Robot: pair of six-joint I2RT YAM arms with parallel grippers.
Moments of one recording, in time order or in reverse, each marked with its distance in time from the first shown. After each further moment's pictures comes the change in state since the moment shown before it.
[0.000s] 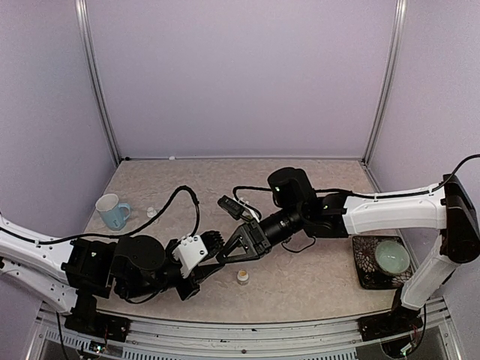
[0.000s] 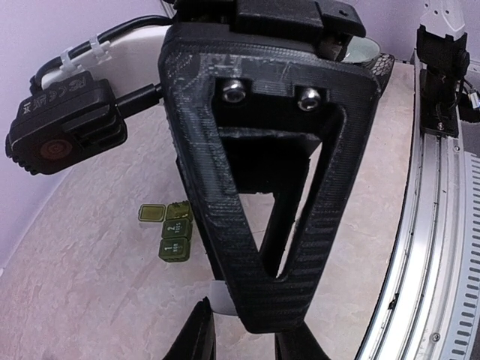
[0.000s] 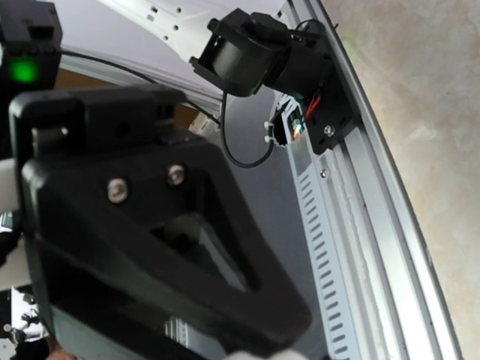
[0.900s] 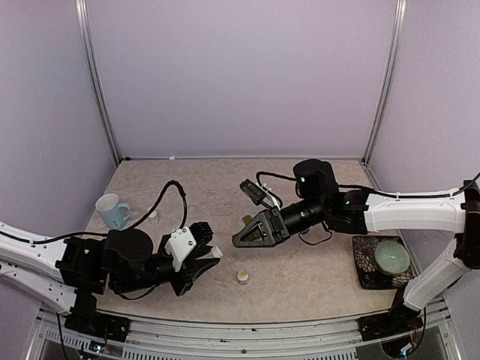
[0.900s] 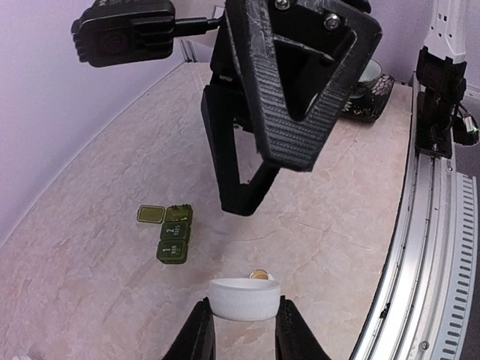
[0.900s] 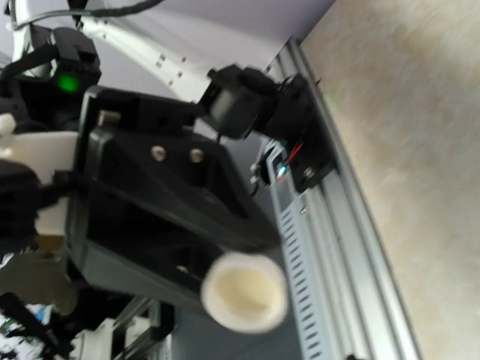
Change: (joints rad) left arm 0.040 -0.077 -0.044 0.031 0.049 -0.038; right arm -0.085 -0.142 -0.098 0.034 0.035 -0.029
